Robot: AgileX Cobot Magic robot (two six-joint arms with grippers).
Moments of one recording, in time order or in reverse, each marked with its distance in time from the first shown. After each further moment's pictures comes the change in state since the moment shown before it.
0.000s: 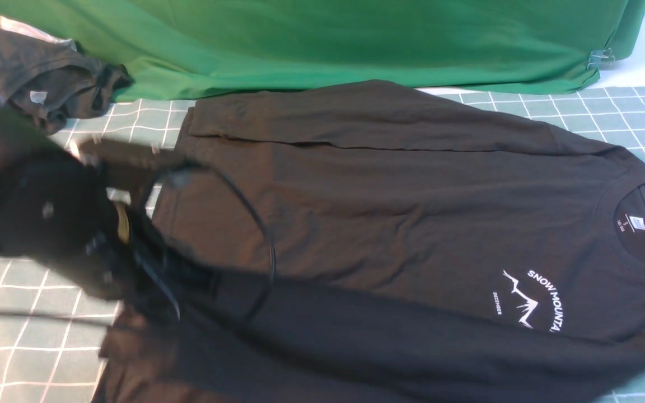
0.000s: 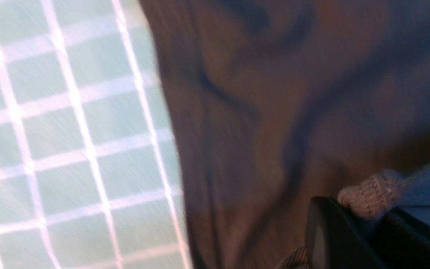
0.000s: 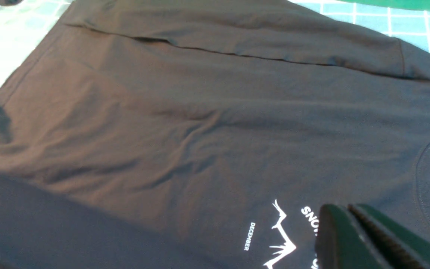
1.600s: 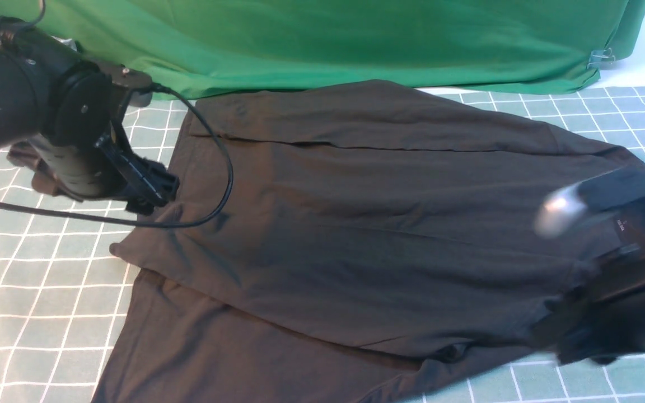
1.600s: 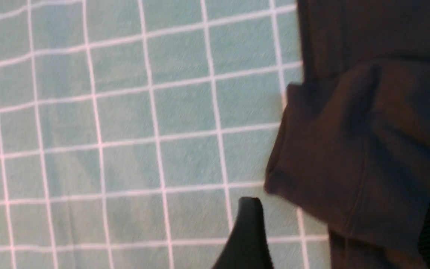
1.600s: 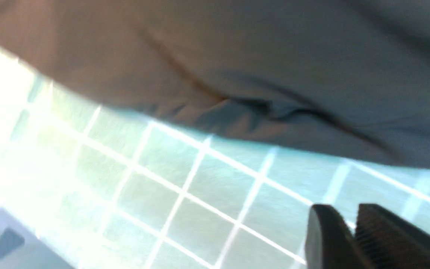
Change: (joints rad) right arm 0.214 0.489 -0.191 0.126 0.340 -0.138; left arm 0.242 0.300 -0.201 0.182 -0.085 0.056
